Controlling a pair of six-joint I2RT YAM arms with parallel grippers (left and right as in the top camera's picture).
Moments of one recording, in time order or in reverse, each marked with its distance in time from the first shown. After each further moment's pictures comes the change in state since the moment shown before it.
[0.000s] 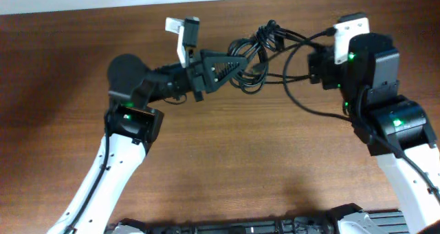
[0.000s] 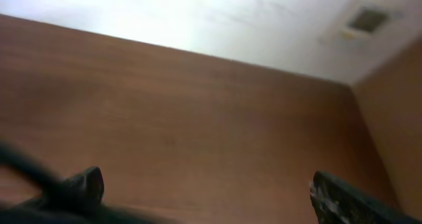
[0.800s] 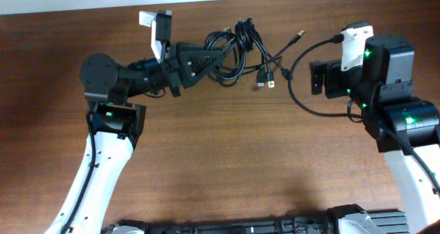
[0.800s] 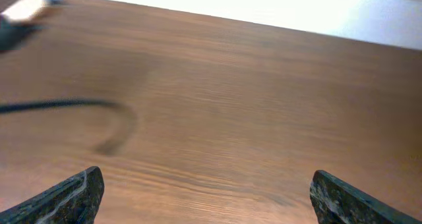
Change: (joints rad) left arm 0.128 0.000 0.000 0.050 0.114 0.003; right arm -0.091 -0.009 0.000 -0.096 -0.343 0.002
